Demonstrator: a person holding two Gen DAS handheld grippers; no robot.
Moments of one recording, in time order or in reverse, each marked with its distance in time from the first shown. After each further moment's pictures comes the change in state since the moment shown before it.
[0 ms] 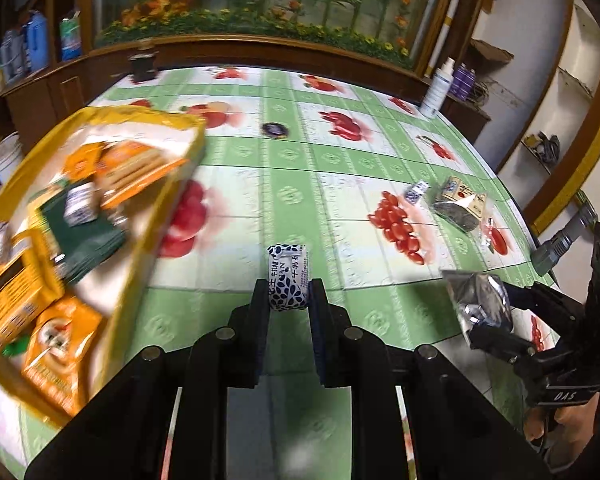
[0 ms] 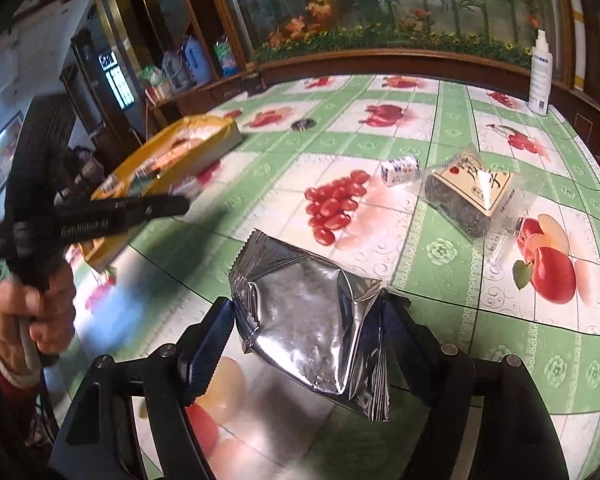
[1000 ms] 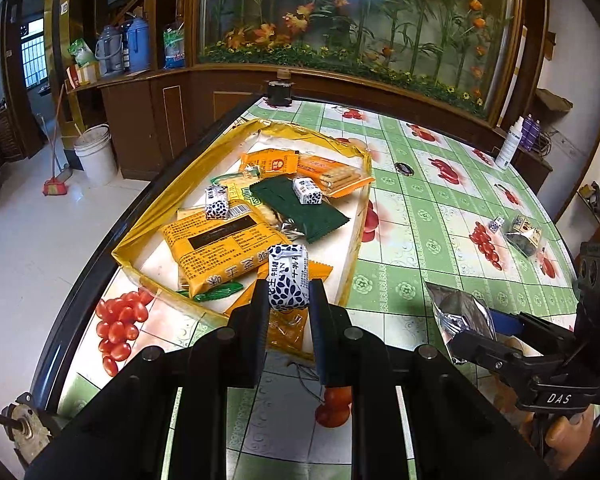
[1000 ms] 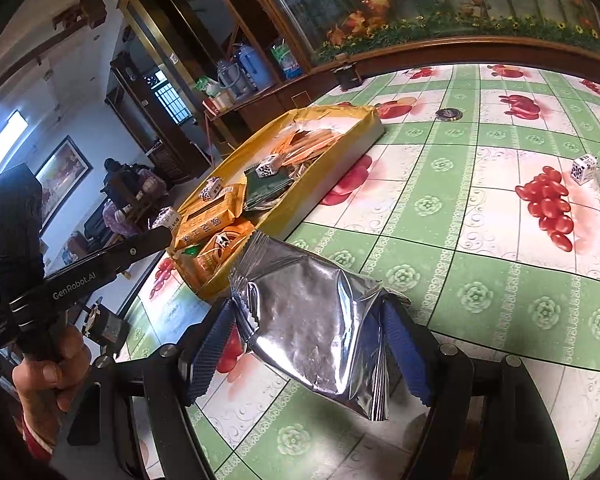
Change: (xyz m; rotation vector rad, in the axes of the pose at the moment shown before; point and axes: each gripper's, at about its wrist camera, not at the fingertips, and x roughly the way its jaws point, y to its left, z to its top) left arm -0.084 0.099 -0.044 -0.136 -0.130 0.228; right arm 0.057 0.122 0.008 0.043 0.015 0.258
